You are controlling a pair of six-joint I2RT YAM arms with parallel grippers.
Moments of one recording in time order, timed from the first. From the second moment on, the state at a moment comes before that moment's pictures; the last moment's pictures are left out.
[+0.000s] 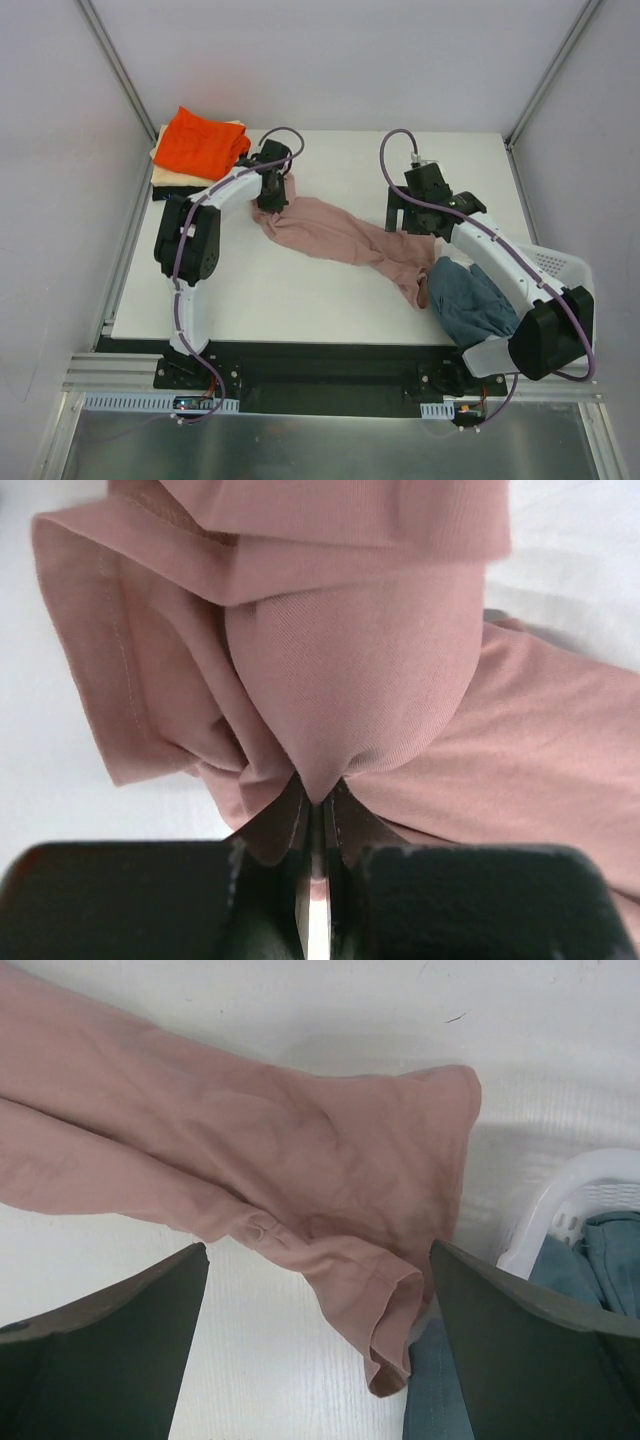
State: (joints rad) left arm -0.36 2.09 1.63 -0.65 -0.09 -0.44; right arm 0.46 1.40 1.21 -0.76 0.26 0.41
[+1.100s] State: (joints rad) left arm -0.29 1.39 0.97 -0.69 -0.30 -0.64; right arm 0.49 1.70 1.21 -0.82 0.10 0.36
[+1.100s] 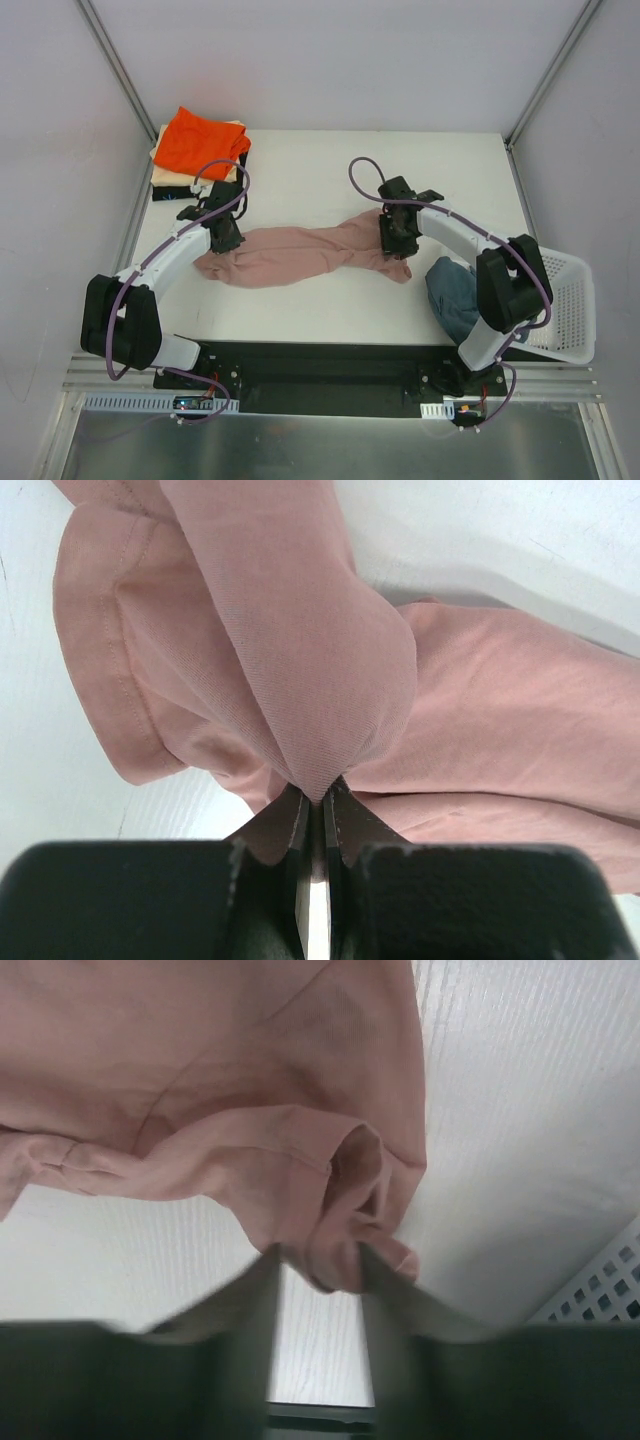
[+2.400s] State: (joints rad) left arm -0.27 1.16 1.26 -0.61 -0.24 -0.60; right arm 0.41 1.23 1.44 -0.72 0.17 0.21
